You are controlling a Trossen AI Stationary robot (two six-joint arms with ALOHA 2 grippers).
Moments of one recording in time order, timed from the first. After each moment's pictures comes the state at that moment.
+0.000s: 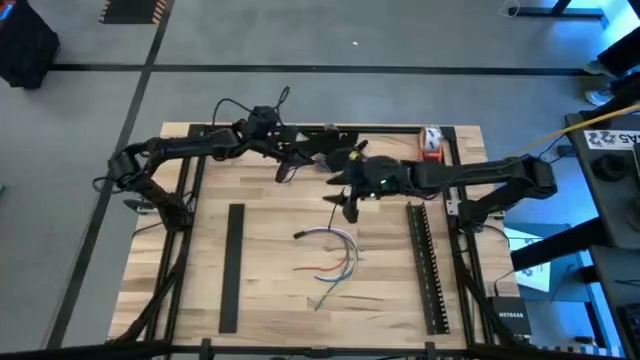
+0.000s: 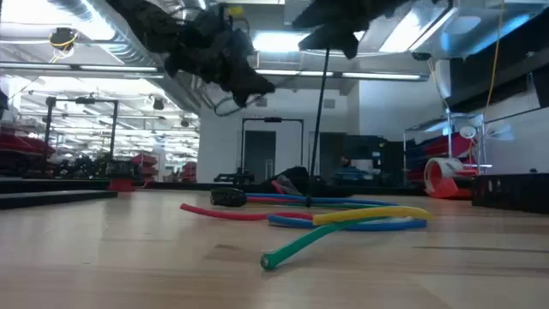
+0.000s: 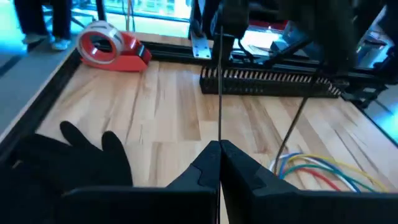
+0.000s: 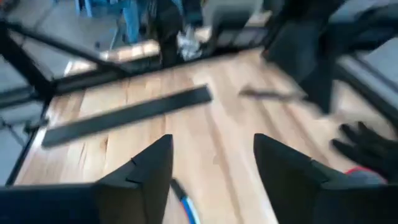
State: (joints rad) left arm 0.56 1.50 0.97 0.06 0.65 0.17; right arm -0.01 1.43 1.09 -0.19 0.03 0.20
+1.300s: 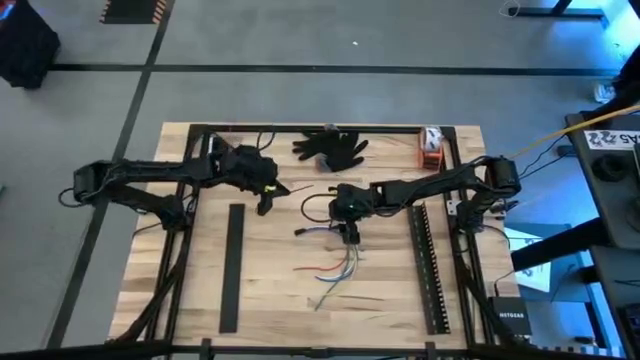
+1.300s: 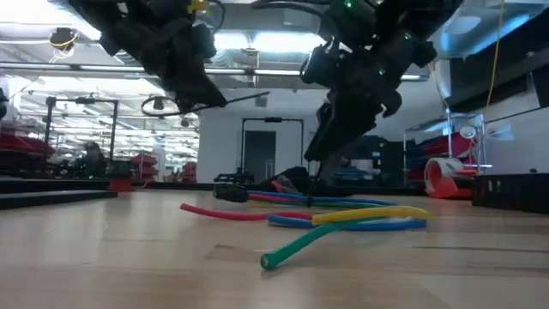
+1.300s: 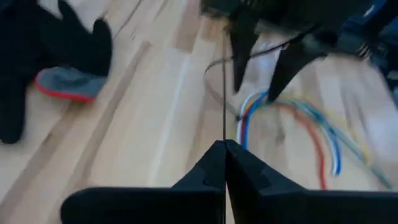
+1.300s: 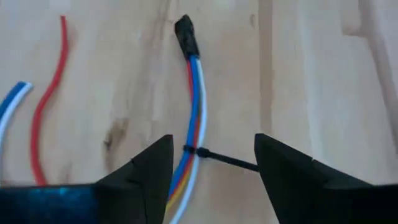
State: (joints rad) left arm 0.26 1.19 0.66 -0.03 0.22 -0.14; right arm 0.00 1.70 0.95 -0.15 -0.05 -0.09
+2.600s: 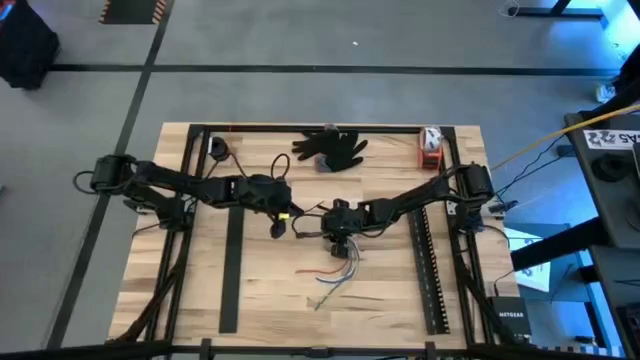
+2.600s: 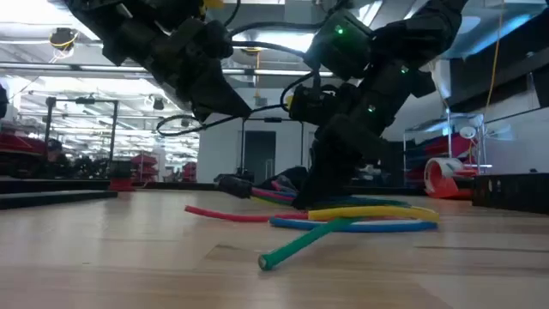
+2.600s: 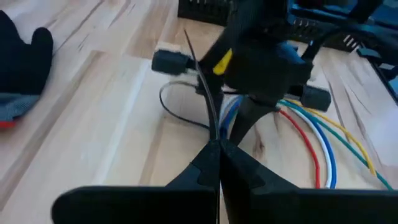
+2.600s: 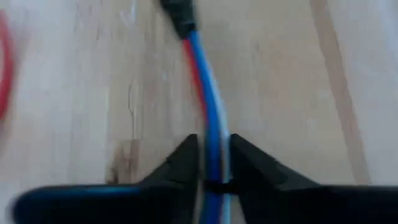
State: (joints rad) left arm 0.06 1.36 0.65 0.21 0.05 -0.17; right arm 0.09 1.95 0.96 0.02 0.04 0.16
